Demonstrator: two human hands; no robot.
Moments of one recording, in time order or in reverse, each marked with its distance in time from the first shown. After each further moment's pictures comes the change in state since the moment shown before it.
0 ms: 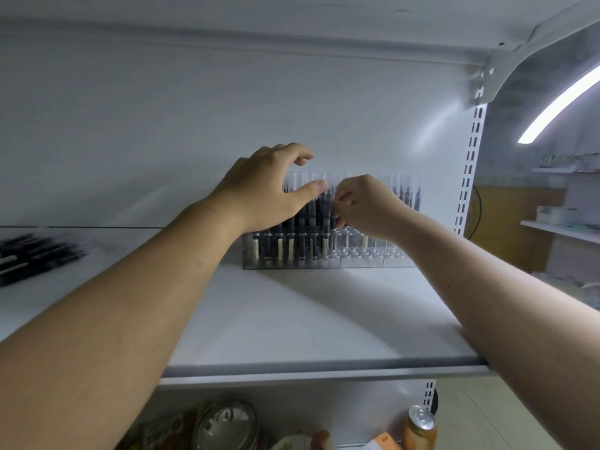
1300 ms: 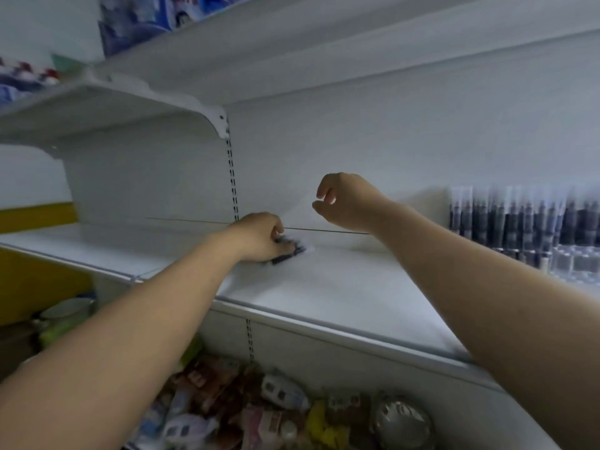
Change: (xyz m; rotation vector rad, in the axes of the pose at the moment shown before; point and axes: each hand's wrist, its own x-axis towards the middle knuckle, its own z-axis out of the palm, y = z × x) left_hand -0.169 -0.166 -0.175 0.422 -0.370 -0.712; right_hand 0.068 -0.255 0.140 0.103 -0.095 -0.417
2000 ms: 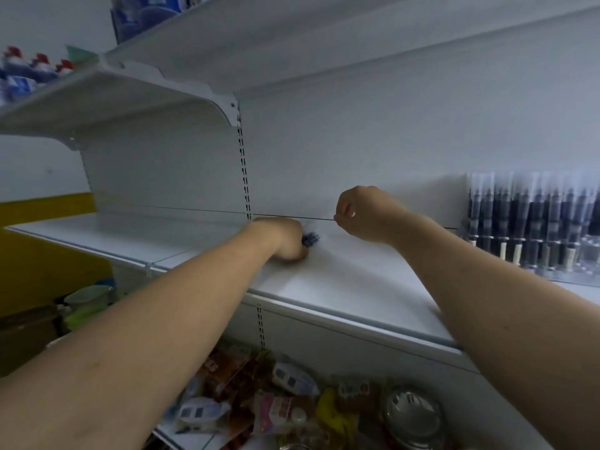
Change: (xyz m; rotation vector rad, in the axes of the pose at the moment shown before) left_hand 0.007 0.032 0.018 0.321 -0.190 -0.073; right_hand -0.019 0.021 0.028 -0.048 -0.071 0.009
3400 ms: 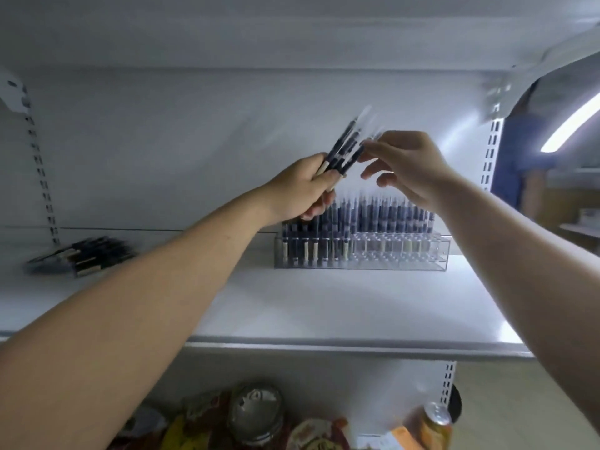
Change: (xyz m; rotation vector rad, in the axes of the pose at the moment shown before) left_hand -0.026 0.247 -0.102 -1.237 0.059 0.906; right_hand -0.159 0.144 -0.228 0.706 0.424 0.350
